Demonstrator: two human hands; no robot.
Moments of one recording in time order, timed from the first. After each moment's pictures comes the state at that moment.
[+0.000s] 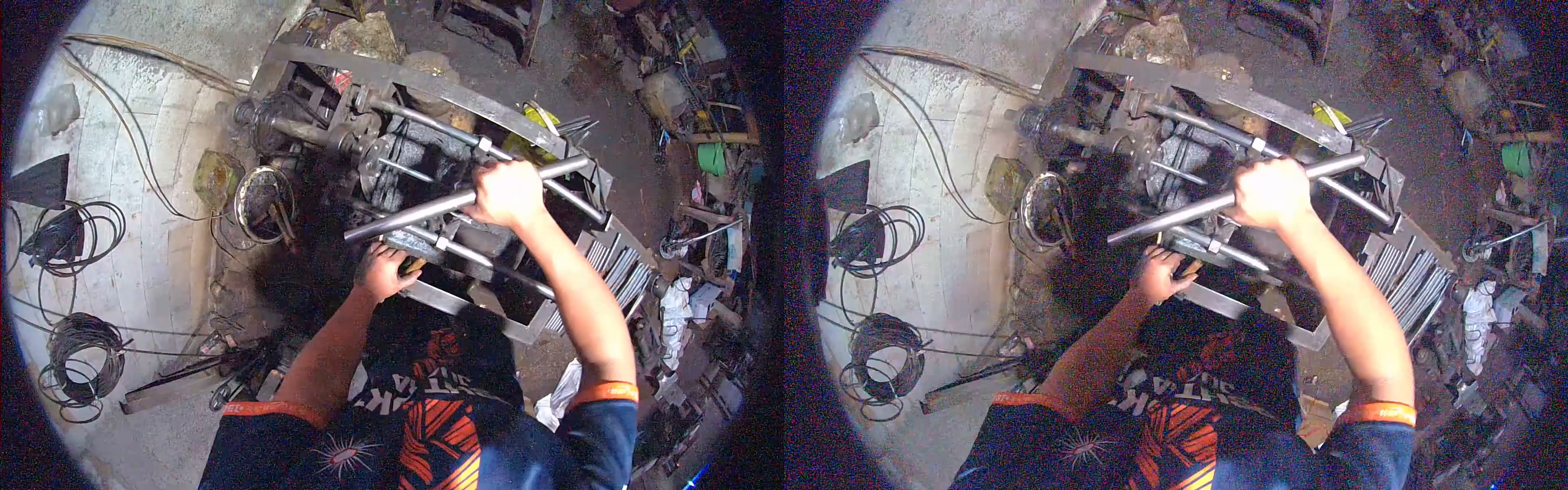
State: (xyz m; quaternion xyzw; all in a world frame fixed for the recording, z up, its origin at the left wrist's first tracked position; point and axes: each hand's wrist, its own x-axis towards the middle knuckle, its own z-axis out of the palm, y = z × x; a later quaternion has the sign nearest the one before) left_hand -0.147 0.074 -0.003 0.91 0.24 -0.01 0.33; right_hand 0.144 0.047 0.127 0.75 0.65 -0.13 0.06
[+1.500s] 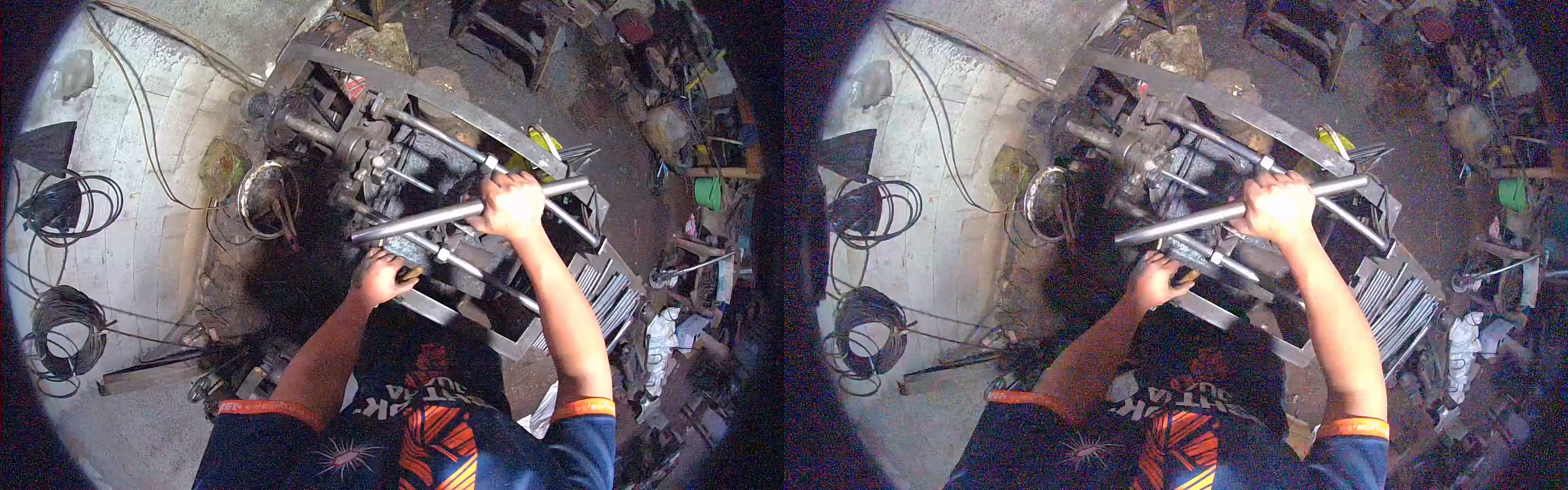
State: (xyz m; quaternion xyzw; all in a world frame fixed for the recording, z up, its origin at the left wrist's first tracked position) left_hand -0.146 0.074 0.007 0.91 0.26 0.01 0.32; right_hand 0.142 0.041 0.114 0.74 0.66 0.01 -0.09
